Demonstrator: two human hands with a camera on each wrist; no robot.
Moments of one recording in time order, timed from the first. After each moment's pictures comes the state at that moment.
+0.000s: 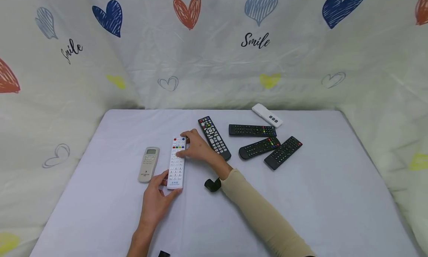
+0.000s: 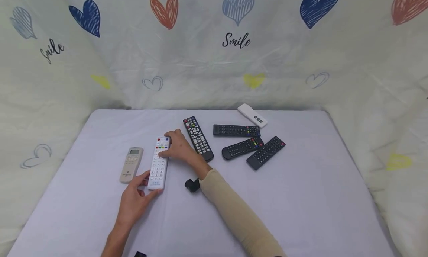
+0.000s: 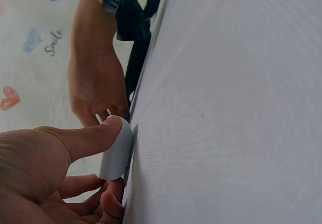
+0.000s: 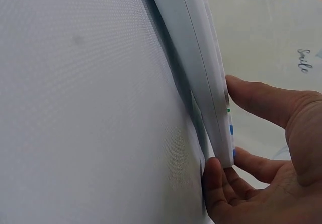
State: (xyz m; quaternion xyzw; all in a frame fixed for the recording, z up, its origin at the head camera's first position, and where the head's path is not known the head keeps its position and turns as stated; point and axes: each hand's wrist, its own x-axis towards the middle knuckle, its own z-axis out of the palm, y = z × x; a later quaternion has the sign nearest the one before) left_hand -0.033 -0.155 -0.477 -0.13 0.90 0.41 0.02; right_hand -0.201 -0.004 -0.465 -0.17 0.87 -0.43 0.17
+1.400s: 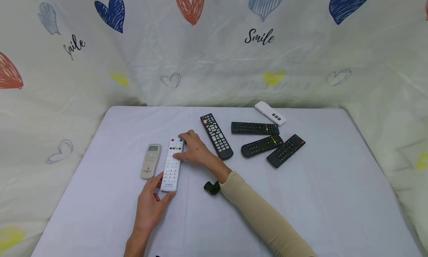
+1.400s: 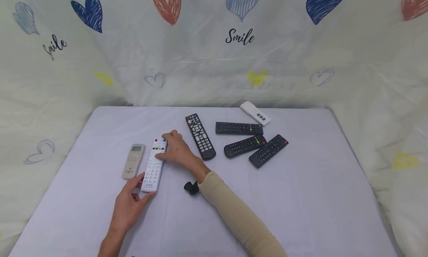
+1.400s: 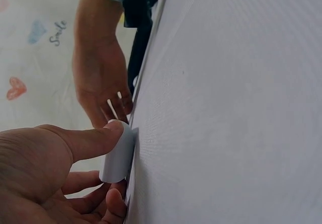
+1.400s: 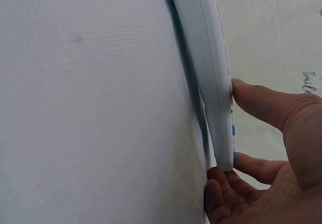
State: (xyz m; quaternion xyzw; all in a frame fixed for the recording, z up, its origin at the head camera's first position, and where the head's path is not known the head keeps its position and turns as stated) left_hand -0.015 -0.171 -0.474 -0.13 0.91 0.40 0.02; right_hand -0.187 -0.017 -0.467 -0.19 0.90 -0.36 0.15
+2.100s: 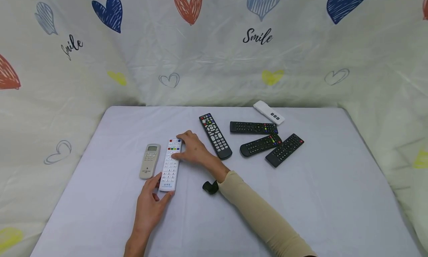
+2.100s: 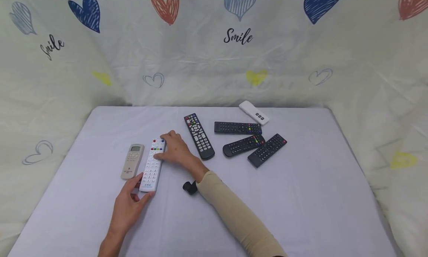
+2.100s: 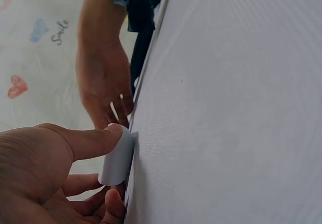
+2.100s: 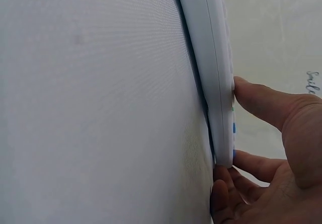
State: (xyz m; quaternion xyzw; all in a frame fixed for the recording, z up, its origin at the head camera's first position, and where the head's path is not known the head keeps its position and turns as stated) left_hand -0.014 -0.170 -0.474 -0.14 0.90 0.40 0.04; right_hand -0.187 -0.018 -0.468 -0.20 0.90 -0.35 0.15
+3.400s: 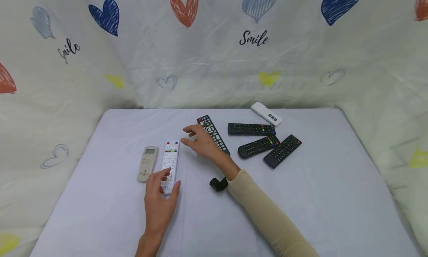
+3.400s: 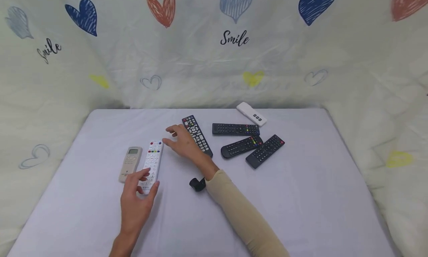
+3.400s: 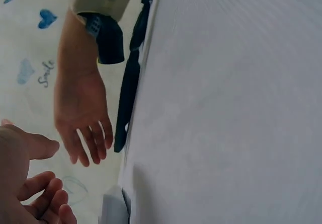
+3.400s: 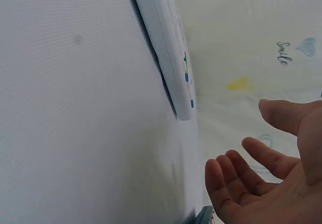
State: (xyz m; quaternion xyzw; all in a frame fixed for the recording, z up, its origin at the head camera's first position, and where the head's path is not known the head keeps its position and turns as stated) left_hand -0.018 -0.128 -0.474 -0.07 0.89 0.42 -0.19; right_hand -0.196 0.021 -0.451 -0.18 0.85 -0.49 0.10
